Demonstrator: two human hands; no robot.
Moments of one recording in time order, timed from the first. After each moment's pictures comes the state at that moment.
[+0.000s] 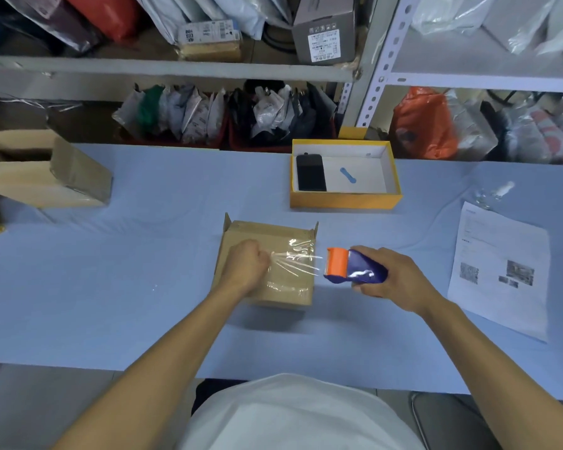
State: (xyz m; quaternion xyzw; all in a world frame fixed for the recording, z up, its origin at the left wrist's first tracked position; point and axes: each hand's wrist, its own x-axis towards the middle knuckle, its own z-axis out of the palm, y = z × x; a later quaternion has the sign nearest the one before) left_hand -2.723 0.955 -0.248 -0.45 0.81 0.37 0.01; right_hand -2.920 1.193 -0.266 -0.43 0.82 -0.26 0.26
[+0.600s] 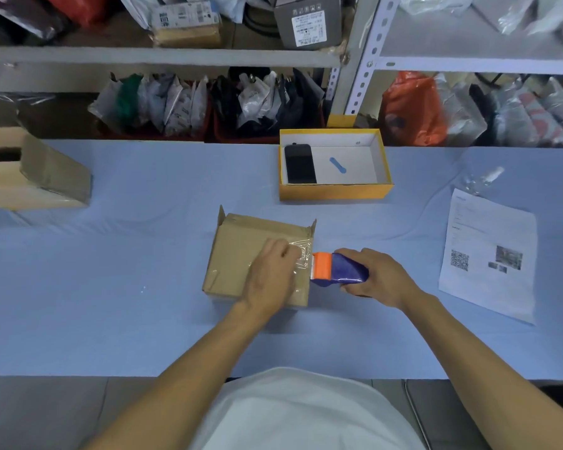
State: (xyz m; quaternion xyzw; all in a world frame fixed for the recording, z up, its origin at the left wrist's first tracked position) left_hand -2.736 1.007 -0.260 -0.21 0.95 0.22 -0.08; right_hand -2.916 1.188 -0.287 -0.46 0.83 -0.16 0.27
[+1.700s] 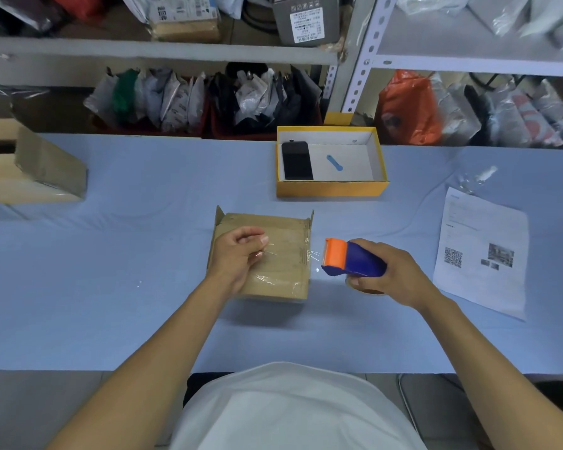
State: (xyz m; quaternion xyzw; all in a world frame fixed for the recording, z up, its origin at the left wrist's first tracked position) left_hand -2.724 0.958 -0.267 -0.44 0.46 0.76 -0.15; right_hand -2.915 1.212 -0.262 -0.36 0.80 -0.35 0.33
